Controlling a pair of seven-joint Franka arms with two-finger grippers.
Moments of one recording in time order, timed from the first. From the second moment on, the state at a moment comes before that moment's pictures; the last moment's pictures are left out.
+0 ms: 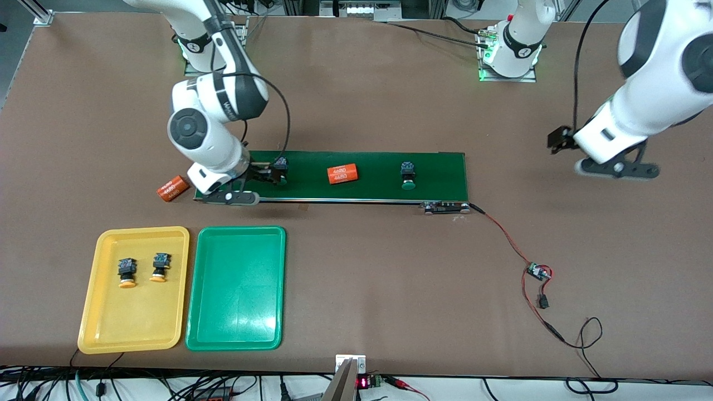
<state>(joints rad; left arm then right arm) 0.01 -0.01 -0.13 -1.78 0.09 1.60 -0.03 0.84 0.33 -0.40 -1.96 0.26 2.19 0.33</state>
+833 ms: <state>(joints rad) -0.01 -0.03 -0.05 -1.64 0.05 1.53 0.00 0.88 0.33 -0.40 -2.10 0.25 2.22 0.34</state>
